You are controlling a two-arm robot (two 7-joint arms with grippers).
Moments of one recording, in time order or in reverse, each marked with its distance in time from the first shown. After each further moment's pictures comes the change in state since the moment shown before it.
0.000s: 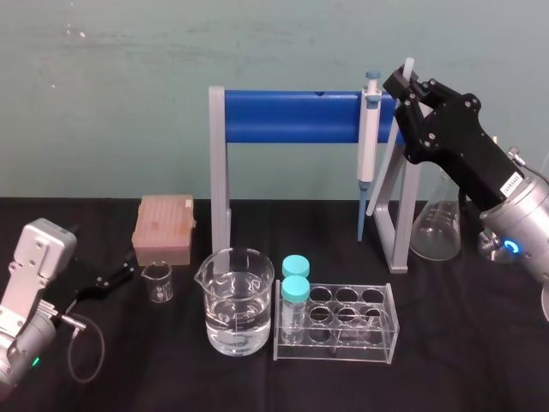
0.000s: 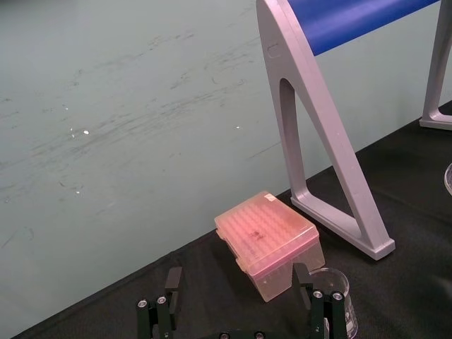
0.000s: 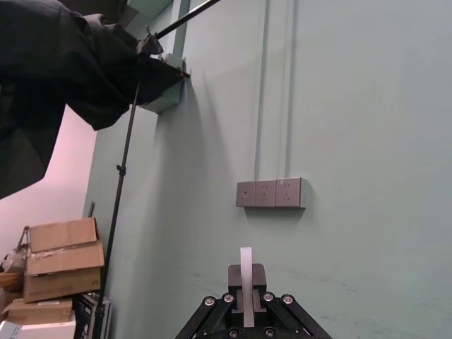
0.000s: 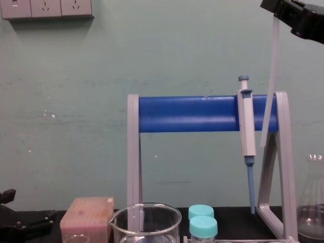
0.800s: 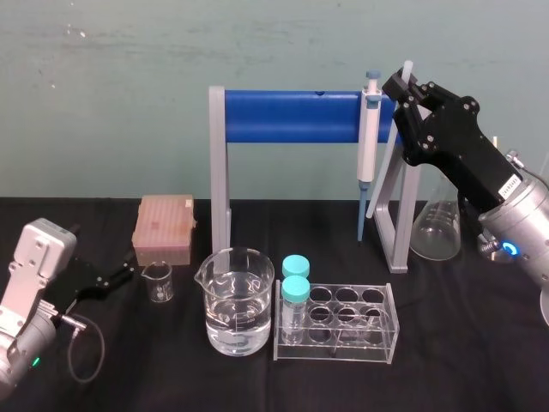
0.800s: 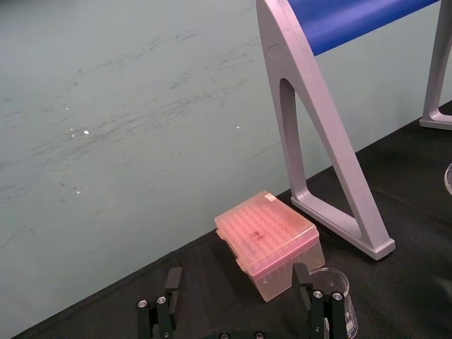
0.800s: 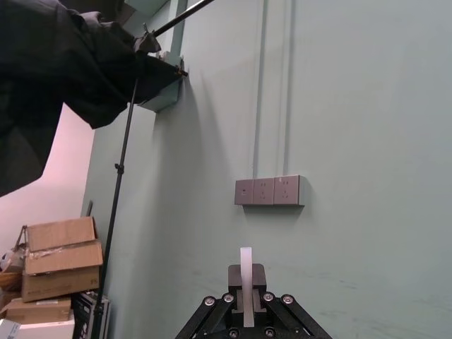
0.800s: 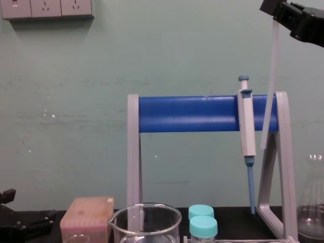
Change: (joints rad) left arm 0.000 0.000 0.000 0.000 0.000 0.000 0.000; right arm -0.005 -0.006 0.002 0.001 -0.007 0.002 -0.004
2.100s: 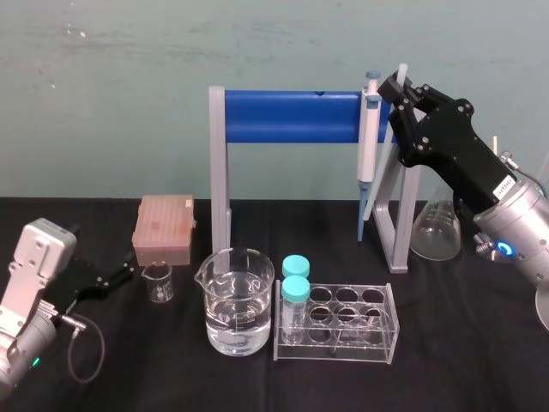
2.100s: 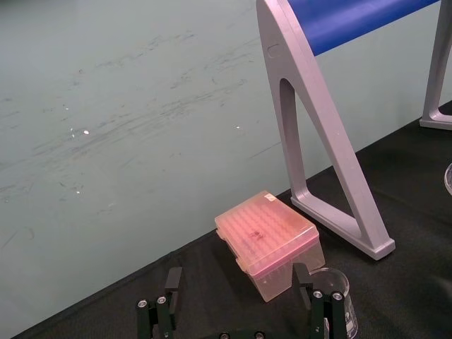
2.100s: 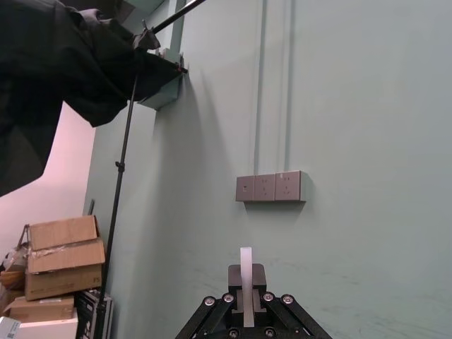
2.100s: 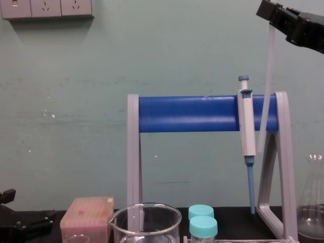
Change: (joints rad) left arm 0.000 0.000 0.000 0.000 0.000 0.000 0.000; right arm 0.011 -0.006 -0.009 0.020 0.003 0.003 0.005
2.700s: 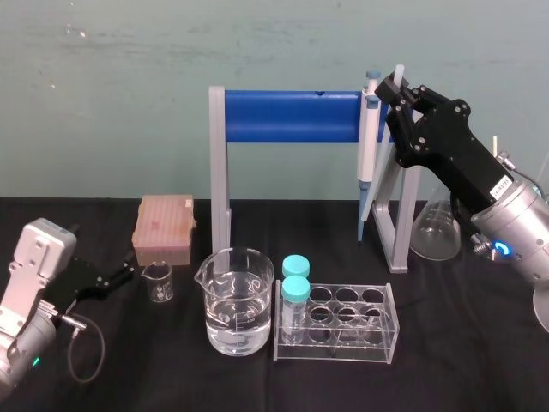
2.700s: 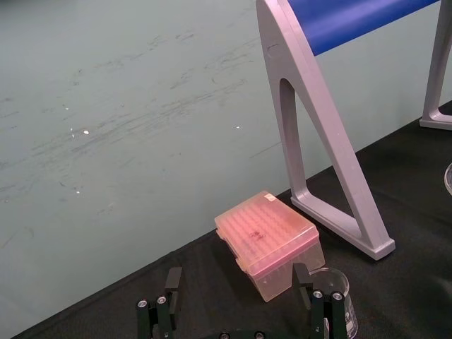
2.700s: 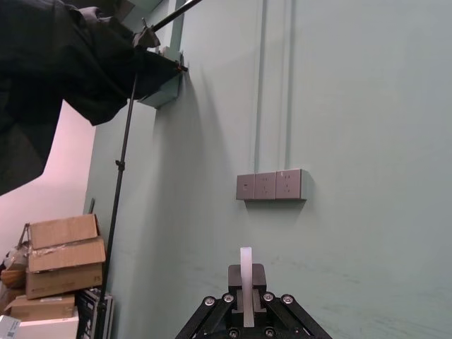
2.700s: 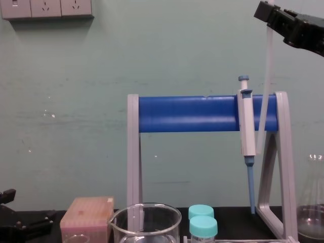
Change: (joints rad) left arm 0.000 0.000 0.000 0.000 0.000 0.000 0.000; right arm 0.004 -0.004 -0.004 0.005 -0.004 0.002 -0.001
